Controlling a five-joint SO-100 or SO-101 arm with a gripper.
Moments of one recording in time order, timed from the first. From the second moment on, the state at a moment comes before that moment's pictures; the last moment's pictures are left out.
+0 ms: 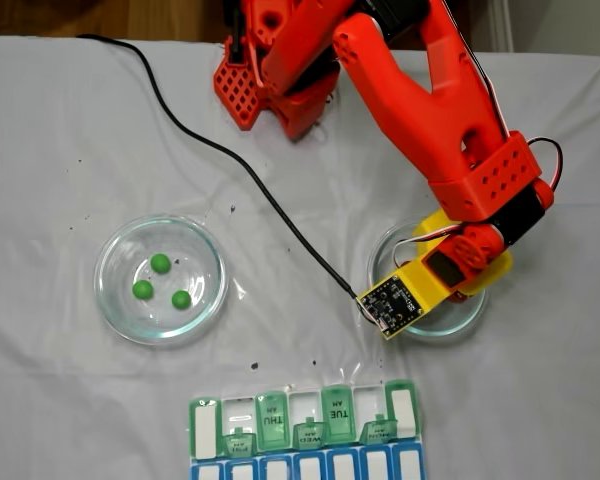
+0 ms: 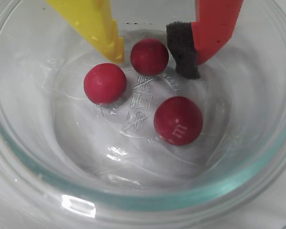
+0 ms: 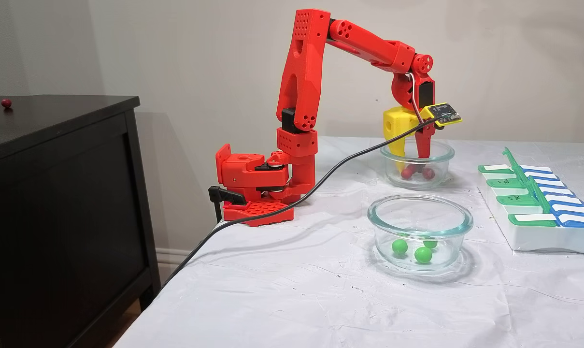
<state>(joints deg) -39.3 96.0 103.4 60.6 1.5</state>
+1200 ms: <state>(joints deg) -38.8 105.6 99.8 71.6 0.3</state>
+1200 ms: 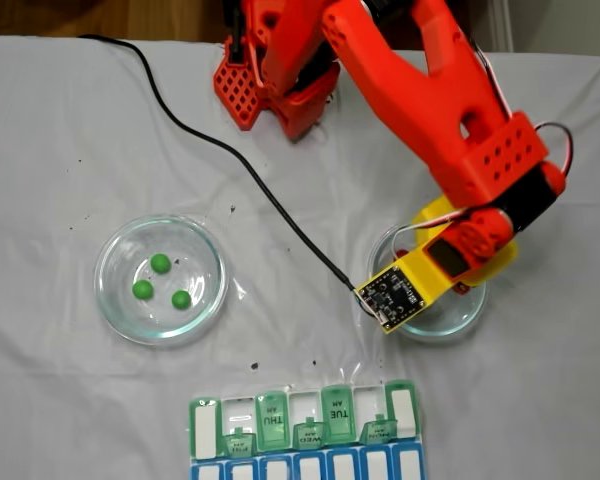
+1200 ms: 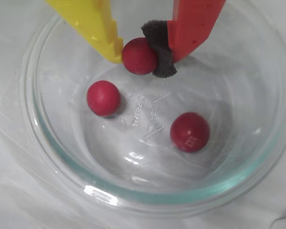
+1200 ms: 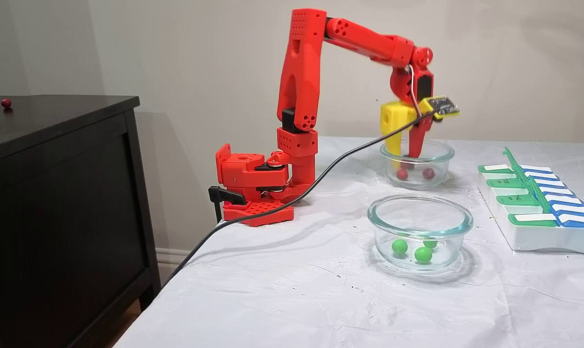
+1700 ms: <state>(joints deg) -20.2 110.0 89.6 71.1 -9.5</state>
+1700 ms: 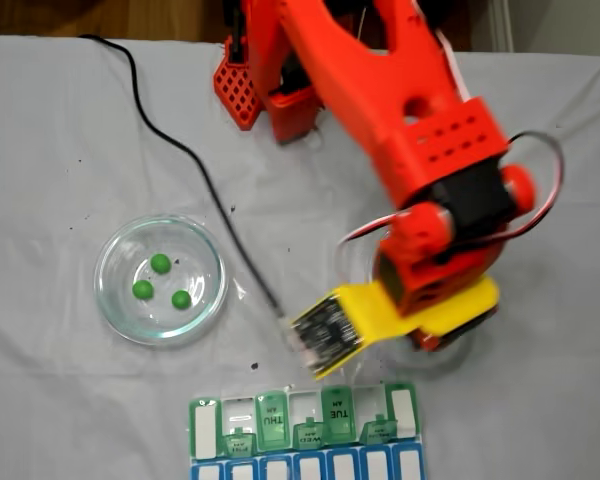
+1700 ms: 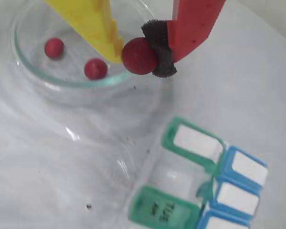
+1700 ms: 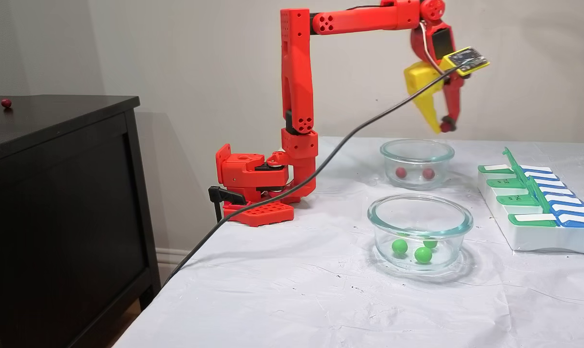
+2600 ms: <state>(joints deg) -15.1 91.0 85.3 54.9 -8.6</state>
